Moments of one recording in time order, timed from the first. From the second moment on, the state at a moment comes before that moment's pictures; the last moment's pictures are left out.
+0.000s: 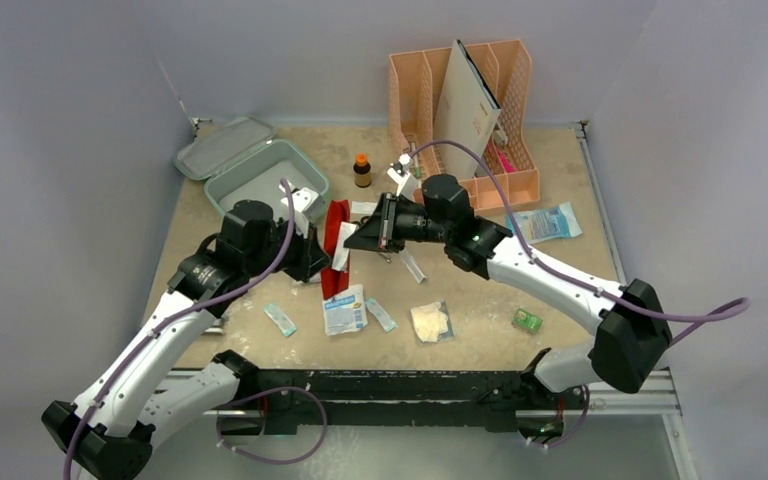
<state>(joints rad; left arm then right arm) -0.52 0.88 0.95 -0.64 0.32 -0.17 0.78 1.41 1.07 0.04 -0.52 1.02</state>
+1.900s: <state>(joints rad) -0.52 0.84 0.84 -0.41 0.53 -0.17 0.76 1.27 1.08 -0.22 -0.52 0.75</state>
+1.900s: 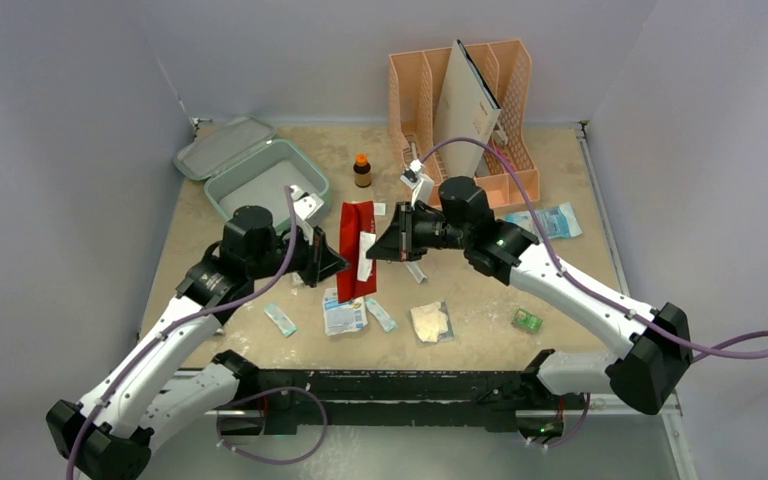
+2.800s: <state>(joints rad) -0.52 0.87 0.84 -0.38 0.65 -0.18 0.75 1.26 1.04 -0.05 -0.66 0.68</state>
